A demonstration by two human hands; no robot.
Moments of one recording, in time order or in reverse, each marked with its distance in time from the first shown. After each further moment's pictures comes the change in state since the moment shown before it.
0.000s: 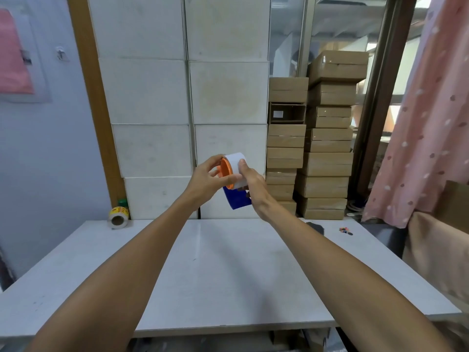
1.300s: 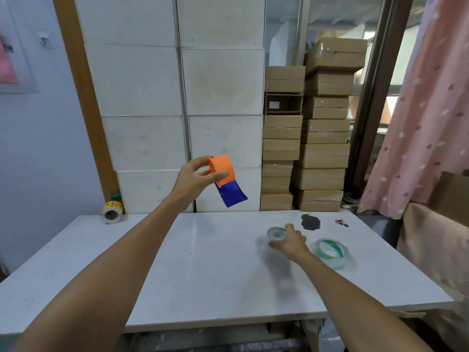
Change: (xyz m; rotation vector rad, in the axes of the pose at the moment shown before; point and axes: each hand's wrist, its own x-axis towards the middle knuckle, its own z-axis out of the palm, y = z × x) left_hand -0.005 -0.021 -0.011 -0.020 0.053 -0.070; right_hand -0.058 0.141 -0.101 -0.749 0.177 0.500
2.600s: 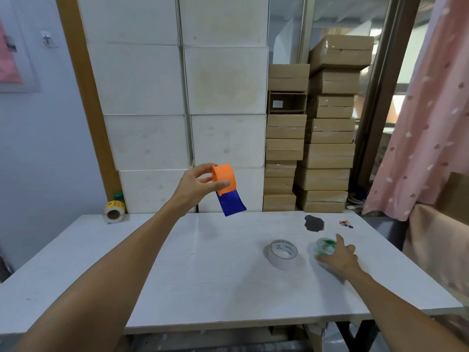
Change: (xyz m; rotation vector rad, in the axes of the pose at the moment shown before) left_hand -0.003 -0.015 -0.002 0.038 -0.042 -0.051; right_hand 0.029 0.105 -0.057 -0.063 0.166 0.187
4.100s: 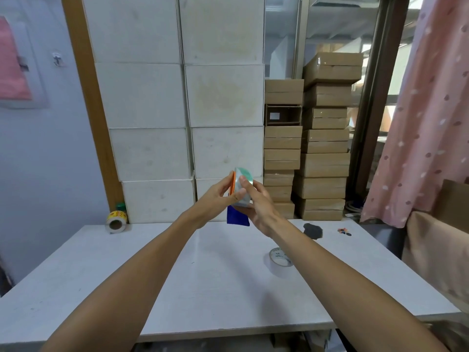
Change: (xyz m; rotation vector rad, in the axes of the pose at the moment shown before) left_hand -0.019 0.029 0.039 0.024 -0.299 0.040; right_hand -0.117 -0.231 0.007 1.153 -0.534 -0.467
